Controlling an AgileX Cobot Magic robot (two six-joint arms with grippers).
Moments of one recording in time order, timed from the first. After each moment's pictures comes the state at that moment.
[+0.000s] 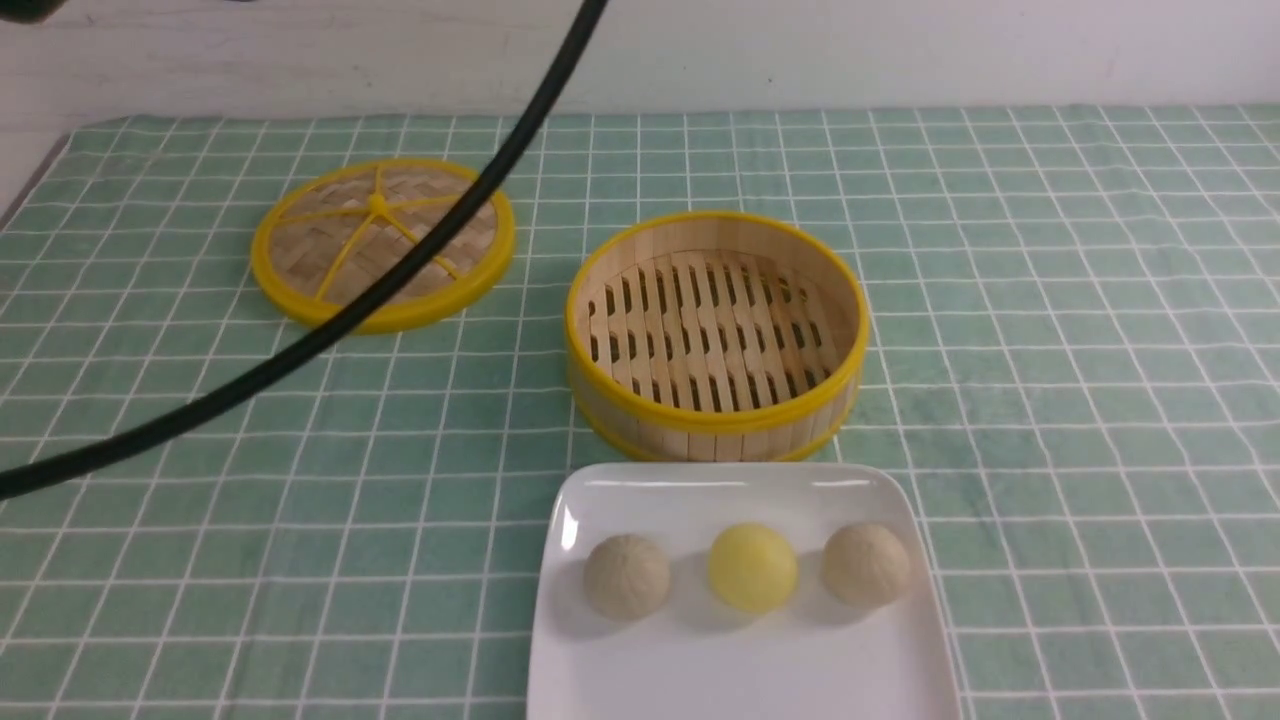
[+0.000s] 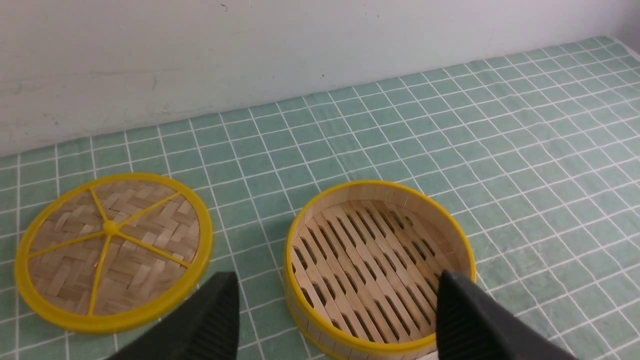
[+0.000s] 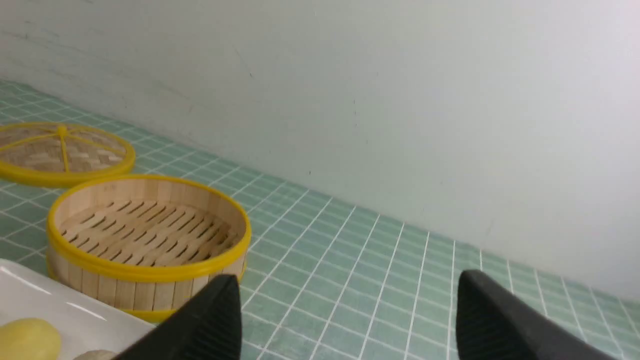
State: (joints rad) right arm 0.38 0.02 -0.37 -0.28 0.44 0.07; left arm -0.43 1.14 -1.48 -0.05 0.83 -0.04
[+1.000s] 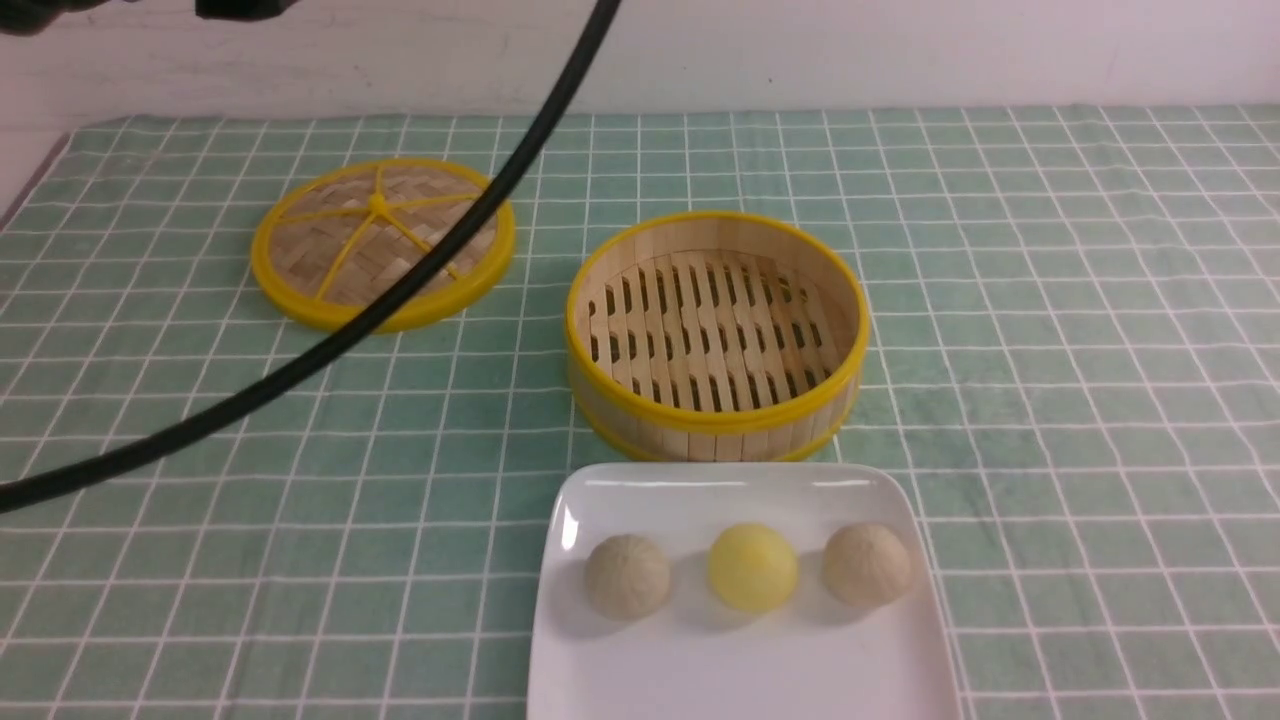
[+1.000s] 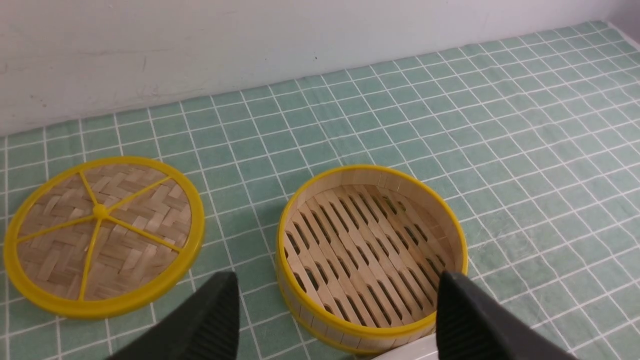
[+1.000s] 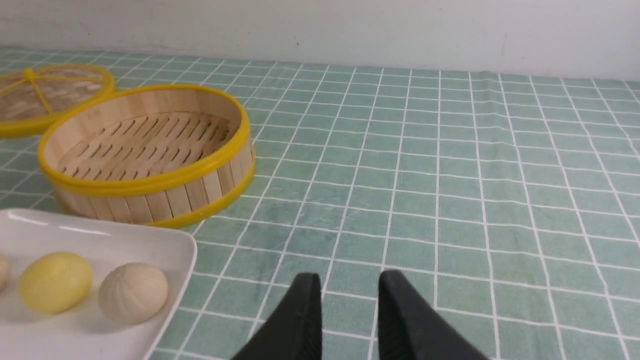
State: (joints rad) right arm 0.38 0.02 -0.34 -0.27 0.65 0.29; left arm -0.43 1.14 -1.48 -0.06 0.85 -0.04
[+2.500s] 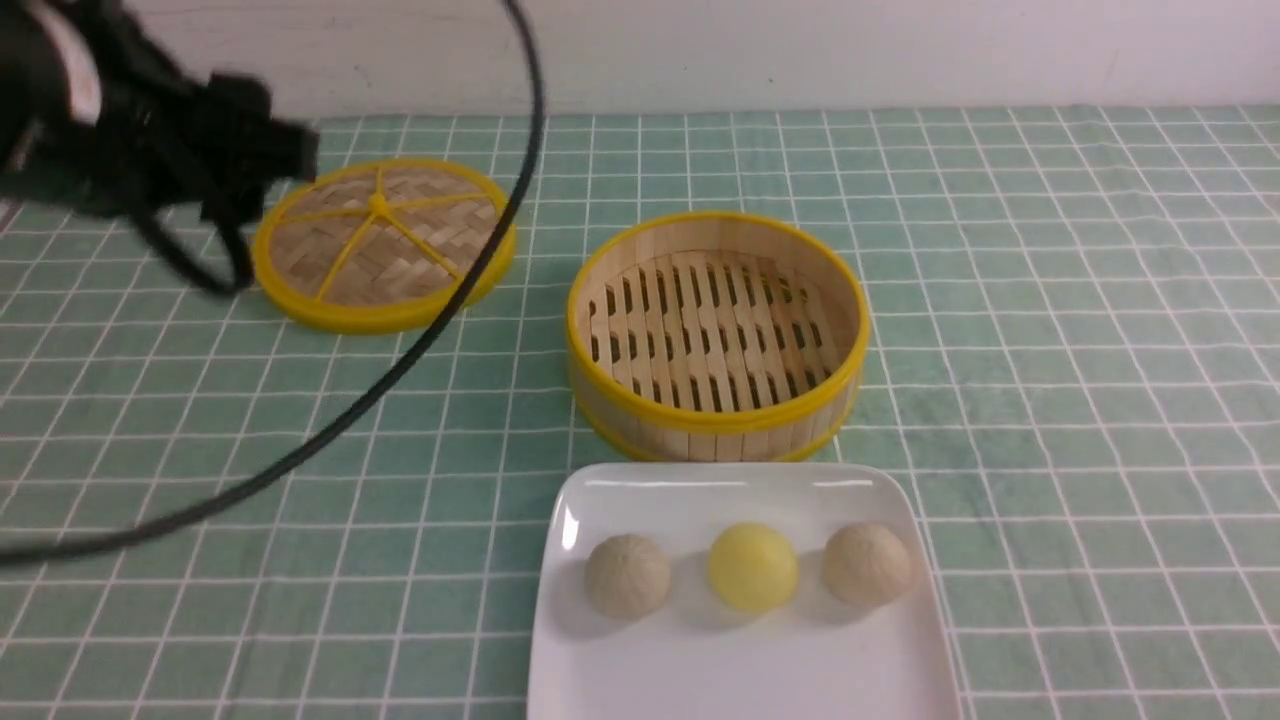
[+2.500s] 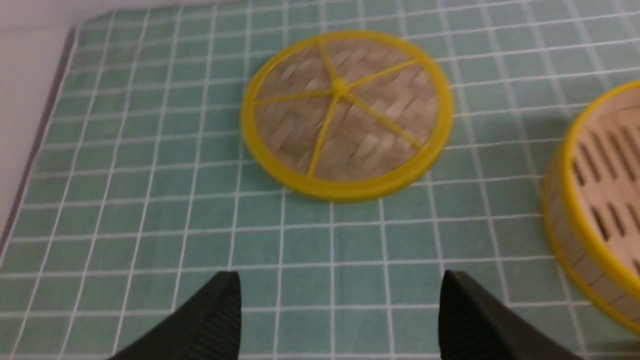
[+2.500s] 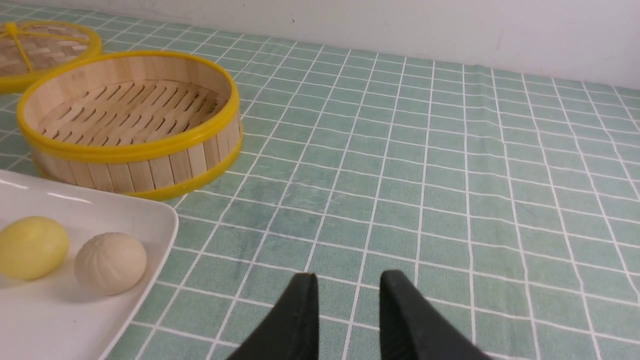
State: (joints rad) right arm 0.38 0.02 -0.34 -0.28 0.68 0.24; left arm -0.35 1.15 -1.05 0.54 0.66 -0.55
